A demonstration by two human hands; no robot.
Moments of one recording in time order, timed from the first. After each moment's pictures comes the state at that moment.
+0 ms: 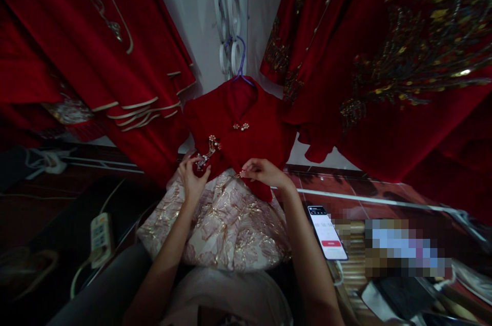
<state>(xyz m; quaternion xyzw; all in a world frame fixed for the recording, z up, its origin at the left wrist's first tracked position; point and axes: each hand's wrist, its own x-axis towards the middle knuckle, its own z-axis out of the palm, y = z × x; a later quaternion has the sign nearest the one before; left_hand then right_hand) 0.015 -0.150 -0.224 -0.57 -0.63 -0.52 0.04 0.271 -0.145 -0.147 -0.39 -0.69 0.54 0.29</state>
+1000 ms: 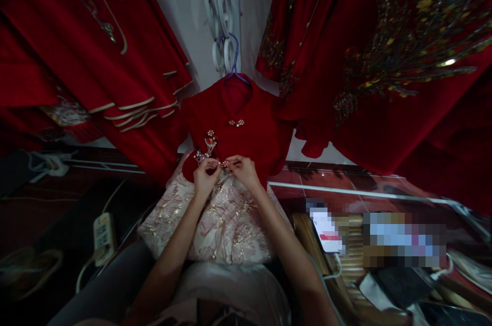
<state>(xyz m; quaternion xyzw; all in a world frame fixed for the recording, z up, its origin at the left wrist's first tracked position) 0.054 -0.147 -0.228 -0.62 -0.53 -0.55 -0.17 0.207 -0.137 -0.192 -0.47 -0.54 0.52 0.47</state>
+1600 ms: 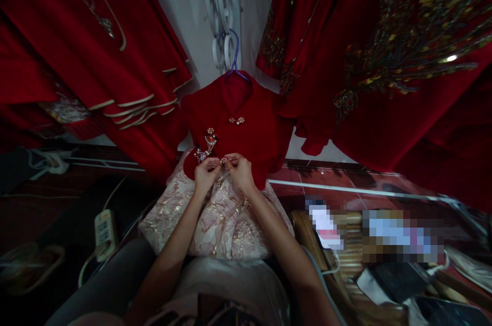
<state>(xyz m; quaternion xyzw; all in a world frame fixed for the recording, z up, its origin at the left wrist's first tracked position) 0.054 -0.143 -0.229 -0.56 -0.53 -0.56 -0.29 0.192 -0.139 -0.210 -0.48 -0.58 0.40 0.51</state>
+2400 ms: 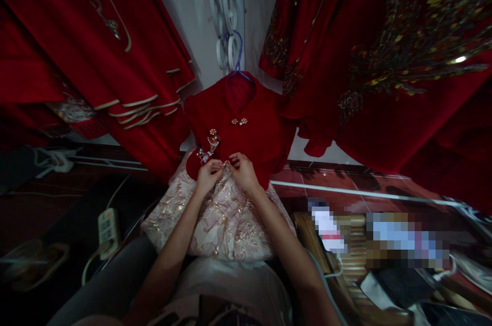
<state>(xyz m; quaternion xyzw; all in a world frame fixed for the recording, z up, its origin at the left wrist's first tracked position) 0.040 -0.136 -0.249 -0.59 -0.49 -0.53 -0.35 0.202 -0.138 -0.211 -0.49 -0.68 0.30 0.46</state>
